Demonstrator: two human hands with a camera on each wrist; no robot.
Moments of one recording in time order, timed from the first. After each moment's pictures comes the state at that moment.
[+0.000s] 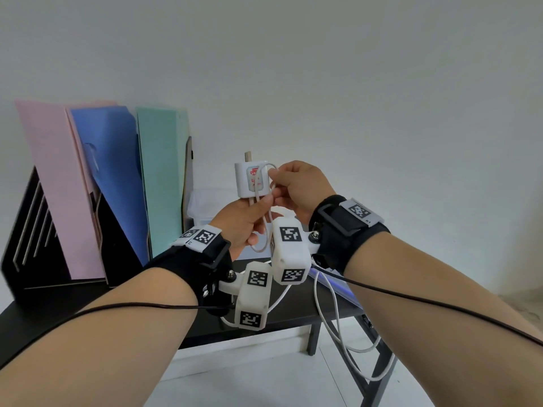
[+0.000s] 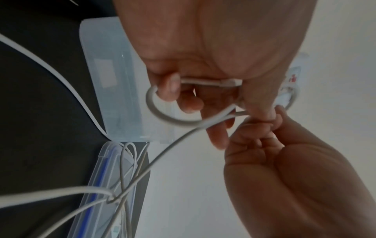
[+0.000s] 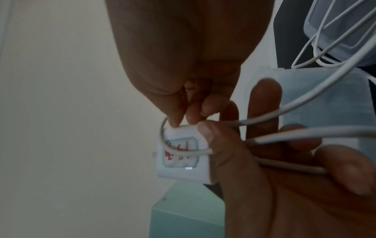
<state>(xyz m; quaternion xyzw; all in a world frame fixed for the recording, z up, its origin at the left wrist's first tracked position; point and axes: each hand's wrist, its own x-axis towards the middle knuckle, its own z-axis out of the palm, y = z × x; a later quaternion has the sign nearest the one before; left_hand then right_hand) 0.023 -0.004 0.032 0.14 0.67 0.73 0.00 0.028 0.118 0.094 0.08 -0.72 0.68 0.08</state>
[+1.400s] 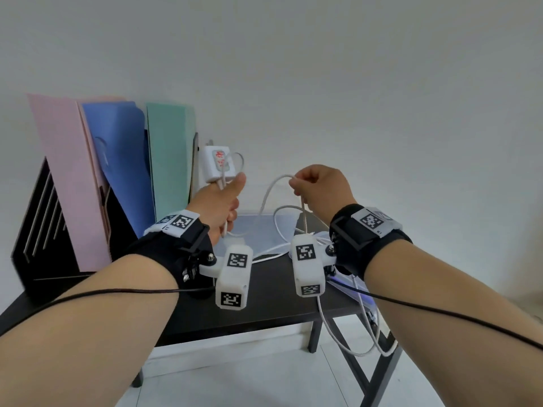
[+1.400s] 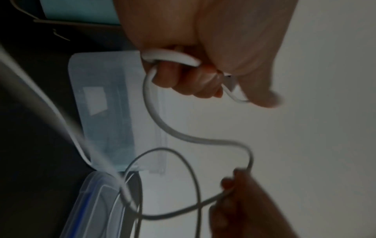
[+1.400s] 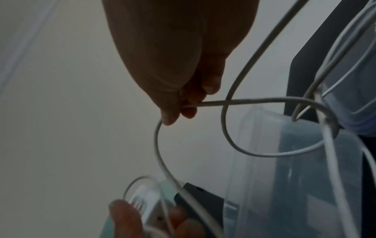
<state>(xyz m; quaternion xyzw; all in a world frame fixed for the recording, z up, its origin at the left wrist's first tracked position) 0.020 -0.044 0.045 0.04 0.65 0.75 -0.06 0.025 0.142 0.080 0.09 -0.85 0.47 0.23</state>
